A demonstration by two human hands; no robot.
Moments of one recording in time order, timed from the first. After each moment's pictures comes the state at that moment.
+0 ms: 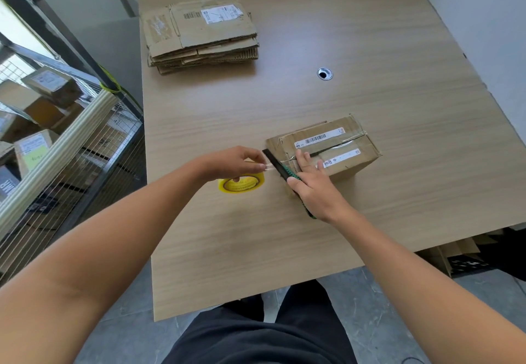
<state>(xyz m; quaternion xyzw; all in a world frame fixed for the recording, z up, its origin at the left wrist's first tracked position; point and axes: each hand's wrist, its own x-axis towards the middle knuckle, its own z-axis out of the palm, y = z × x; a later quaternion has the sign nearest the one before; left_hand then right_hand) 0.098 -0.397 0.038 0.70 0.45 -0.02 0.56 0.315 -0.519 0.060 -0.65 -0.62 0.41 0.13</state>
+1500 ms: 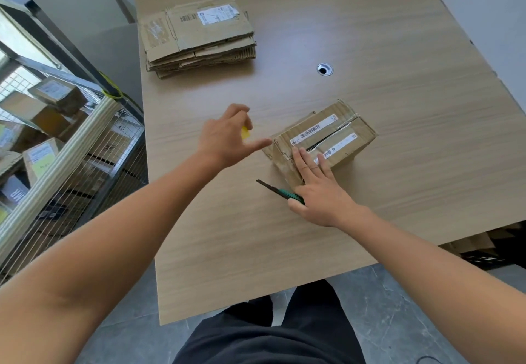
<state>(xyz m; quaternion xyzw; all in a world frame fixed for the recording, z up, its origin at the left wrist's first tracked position) 0.109 -0.383 0.068 0.83 0.53 0.11 0.16 0.328 -0.520 0.041 -0.59 -0.79 0.16 -0.10</state>
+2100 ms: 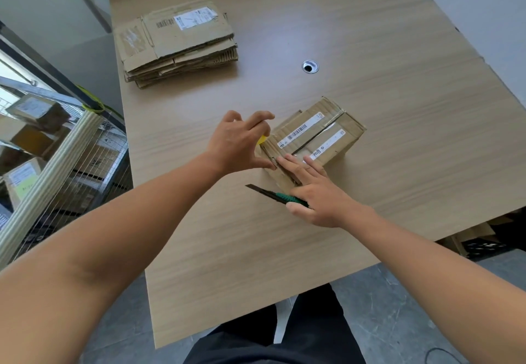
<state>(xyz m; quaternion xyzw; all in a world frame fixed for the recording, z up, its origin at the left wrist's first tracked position) 0.148 -0.363 0.042 0.95 0.28 0.14 -0.02 0.358 -0.518 0.028 -0.53 -0.82 0.20 0.05</state>
